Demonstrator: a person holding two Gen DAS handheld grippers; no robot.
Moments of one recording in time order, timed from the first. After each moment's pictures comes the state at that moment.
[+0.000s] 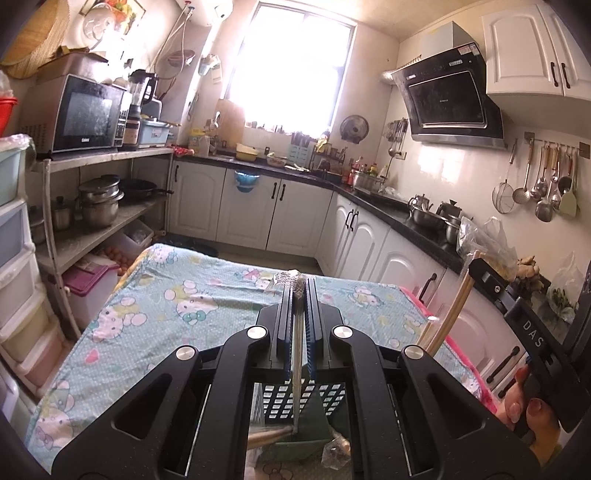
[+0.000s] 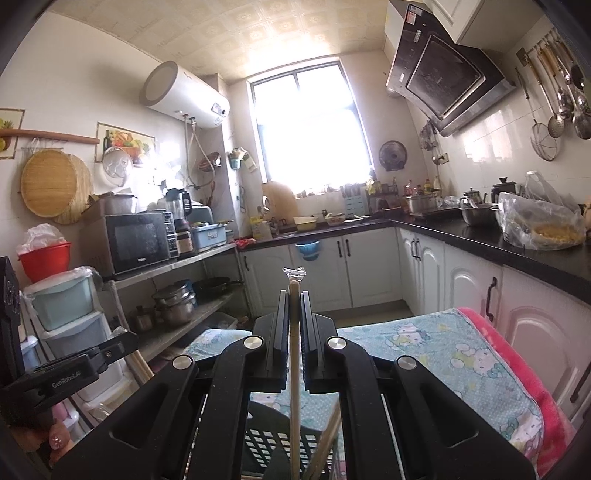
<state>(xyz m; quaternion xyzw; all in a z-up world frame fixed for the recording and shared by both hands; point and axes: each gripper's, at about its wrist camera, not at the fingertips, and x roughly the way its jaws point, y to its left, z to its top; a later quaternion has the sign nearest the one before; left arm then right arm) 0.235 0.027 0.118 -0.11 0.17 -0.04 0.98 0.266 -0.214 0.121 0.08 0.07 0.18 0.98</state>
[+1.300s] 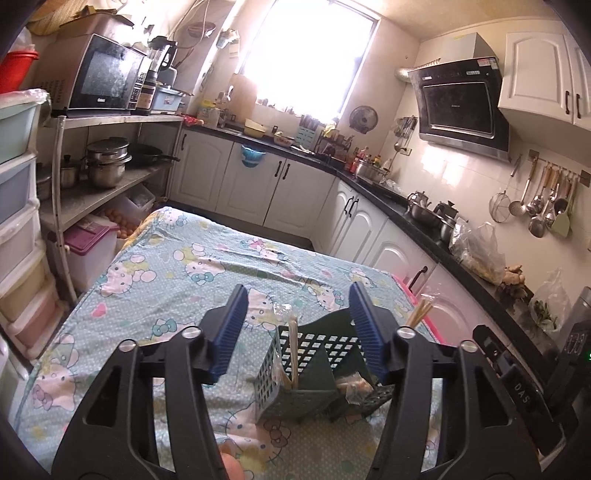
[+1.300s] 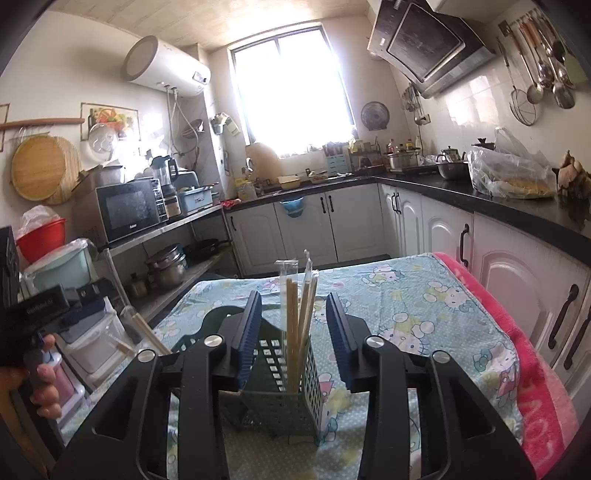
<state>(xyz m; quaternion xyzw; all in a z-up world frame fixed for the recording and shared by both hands) 0.197 0.058 0.108 -0.16 0.20 -0.05 0.96 0.208 -0.239 0.081 0.09 0.15 0.16 0.97</state>
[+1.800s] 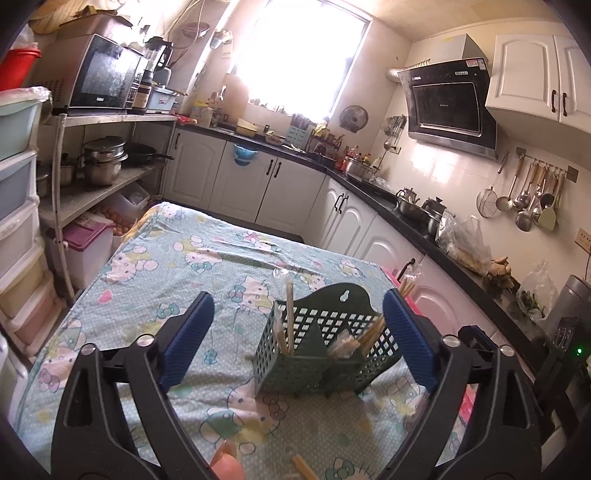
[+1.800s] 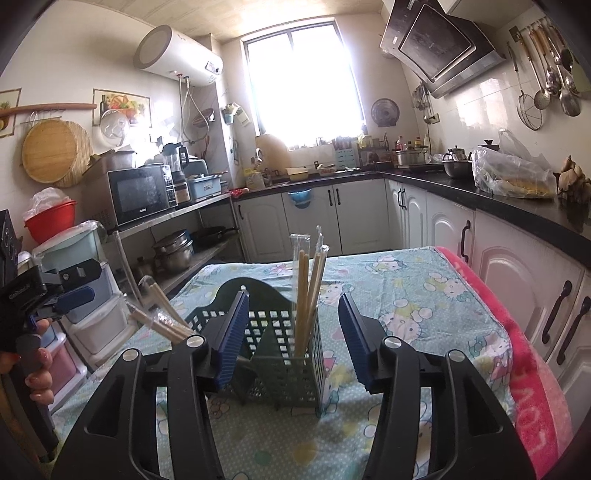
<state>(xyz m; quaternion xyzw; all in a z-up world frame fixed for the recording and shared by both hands) 0.161 0.062 0.102 -0.17 0.20 -0.07 0.96 0.176 -0.237 0.074 0.07 0.16 0.17 0.97</state>
